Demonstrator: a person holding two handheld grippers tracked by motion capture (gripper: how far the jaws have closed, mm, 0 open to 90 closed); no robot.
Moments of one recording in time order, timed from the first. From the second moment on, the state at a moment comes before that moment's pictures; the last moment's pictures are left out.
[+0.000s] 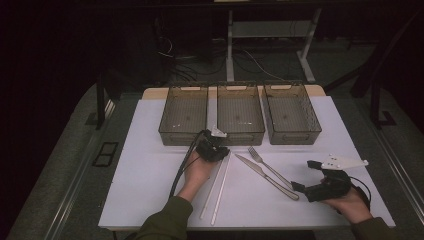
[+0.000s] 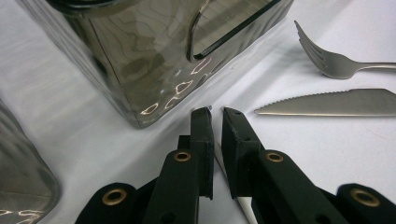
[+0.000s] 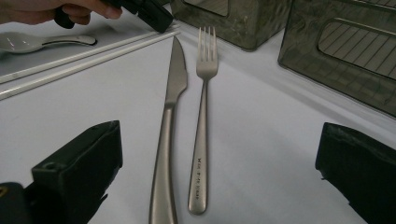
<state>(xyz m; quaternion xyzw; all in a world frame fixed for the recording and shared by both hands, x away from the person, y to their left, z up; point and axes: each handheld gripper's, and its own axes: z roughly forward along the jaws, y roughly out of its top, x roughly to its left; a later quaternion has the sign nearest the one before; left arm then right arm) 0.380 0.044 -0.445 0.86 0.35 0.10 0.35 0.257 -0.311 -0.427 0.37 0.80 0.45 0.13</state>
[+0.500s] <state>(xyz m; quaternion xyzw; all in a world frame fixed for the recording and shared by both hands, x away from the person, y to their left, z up) 0.350 0.070 -0.419 0.85 0.35 0.09 0.38 0.257 -0.311 -0.427 0.37 0.80 0.45 0.13</state>
